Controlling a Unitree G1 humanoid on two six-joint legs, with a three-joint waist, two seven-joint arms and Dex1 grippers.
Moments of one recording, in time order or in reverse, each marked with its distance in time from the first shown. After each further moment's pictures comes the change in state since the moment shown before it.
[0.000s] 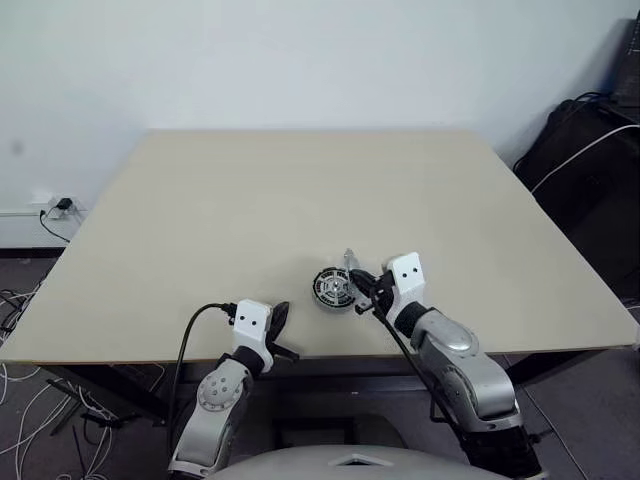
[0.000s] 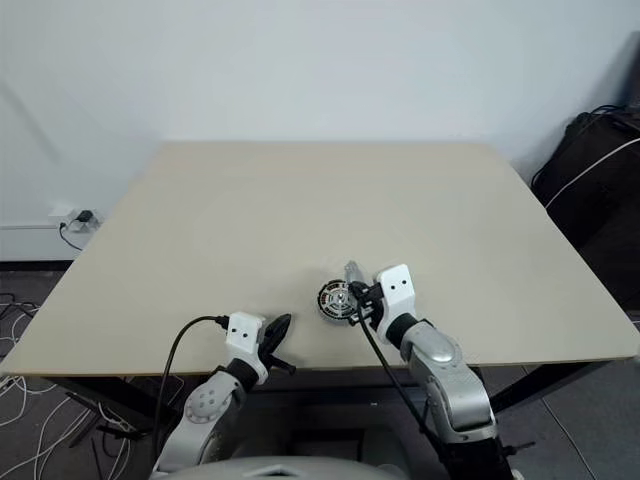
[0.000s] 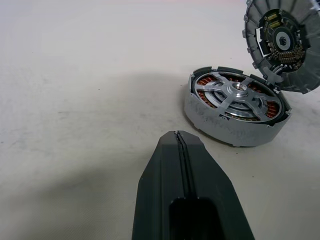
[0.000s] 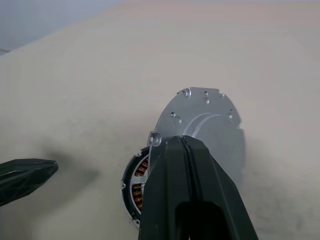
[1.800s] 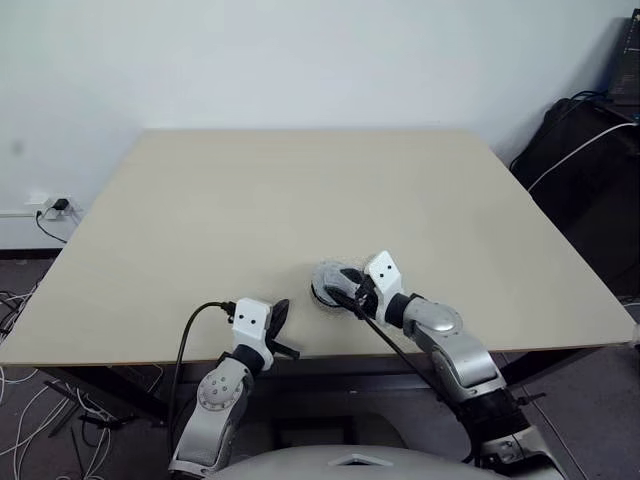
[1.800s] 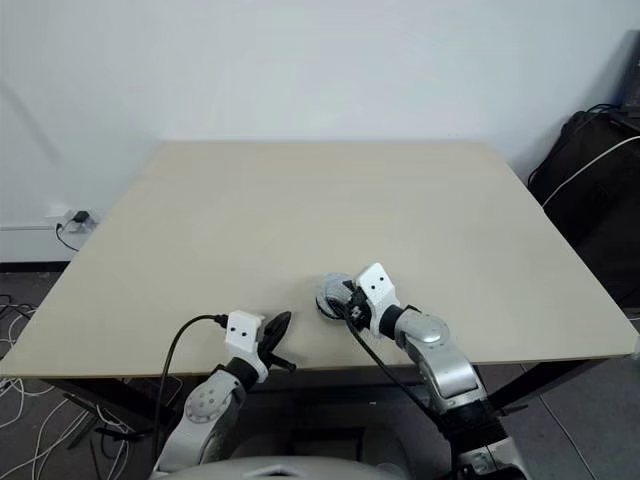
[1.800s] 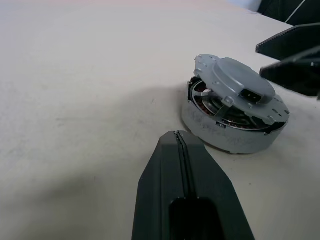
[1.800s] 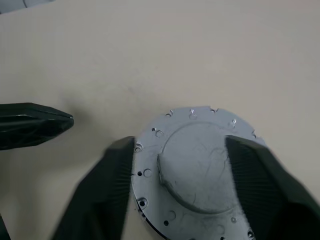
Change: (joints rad) left arm 0.002 -0.008 0.000 -0.008 0.000 -0.006 0.000; right arm -0.149 -0.095 0.089 0.279 -0.060 -0.166 0.232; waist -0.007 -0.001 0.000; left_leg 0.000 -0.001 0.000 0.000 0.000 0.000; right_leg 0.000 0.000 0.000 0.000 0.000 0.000
